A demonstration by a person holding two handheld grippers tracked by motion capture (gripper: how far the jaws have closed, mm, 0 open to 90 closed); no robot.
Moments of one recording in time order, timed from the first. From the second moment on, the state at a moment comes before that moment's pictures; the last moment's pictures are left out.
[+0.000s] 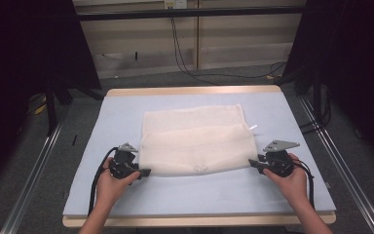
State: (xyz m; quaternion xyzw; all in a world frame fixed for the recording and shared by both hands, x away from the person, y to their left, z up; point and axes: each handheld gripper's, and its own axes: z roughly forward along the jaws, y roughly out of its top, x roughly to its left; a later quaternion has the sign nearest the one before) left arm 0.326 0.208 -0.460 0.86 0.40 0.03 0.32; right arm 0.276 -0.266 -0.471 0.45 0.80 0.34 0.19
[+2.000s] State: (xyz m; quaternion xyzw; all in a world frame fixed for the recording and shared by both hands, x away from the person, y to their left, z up) left arm 0.445 0.231 -0.442 0.76 0.53 0.06 0.37; right arm 0.403 -0.236 -0.456 0.60 0.67 0.41 0.16
